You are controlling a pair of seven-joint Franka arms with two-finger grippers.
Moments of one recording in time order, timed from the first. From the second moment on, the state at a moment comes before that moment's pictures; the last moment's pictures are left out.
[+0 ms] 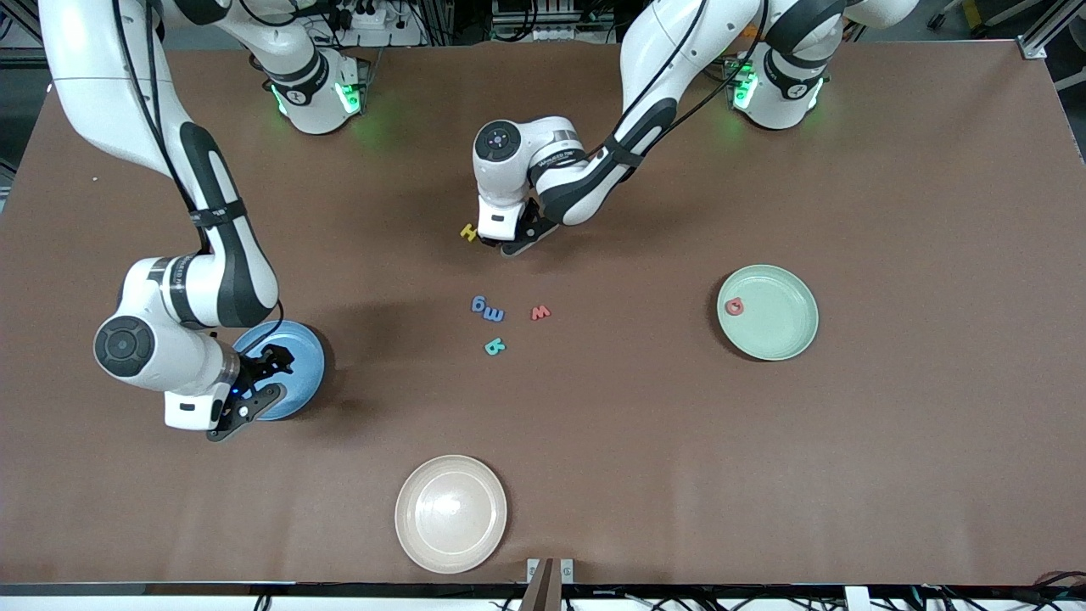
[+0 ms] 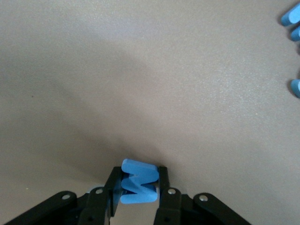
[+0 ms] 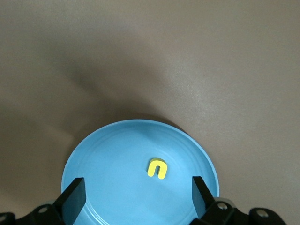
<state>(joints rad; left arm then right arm) -0.73 0.82 -0.38 -1.61 0.31 2.38 -1.85 0.12 0.61 -0.08 -1.62 0.02 2.18 -0.65</state>
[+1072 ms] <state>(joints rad) -0.37 0.60 -0.42 -1.67 0.31 1.98 -1.34 0.14 0.61 -0.08 -1.61 0.02 2.18 -0.65</state>
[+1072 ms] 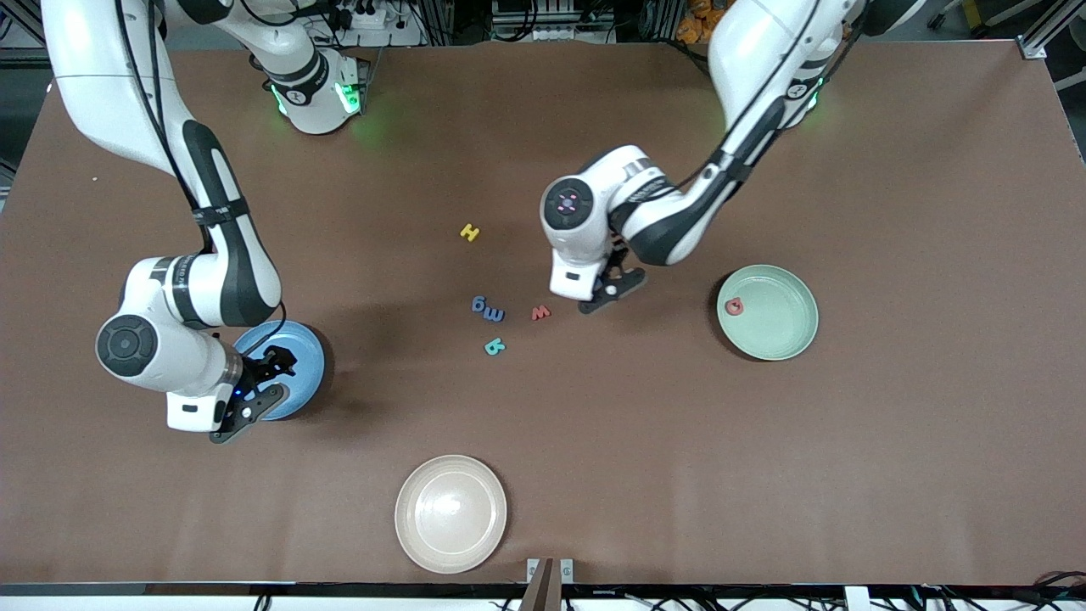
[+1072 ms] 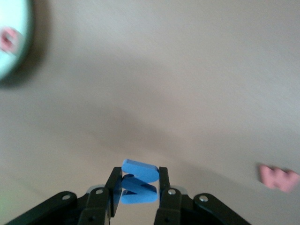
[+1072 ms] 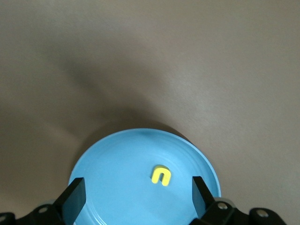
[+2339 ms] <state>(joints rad) 0.21 0.27 -0.50 -2.26 0.31 2.30 -0.53 0.17 0.61 -0.08 -1.61 0.02 2.16 -0.63</state>
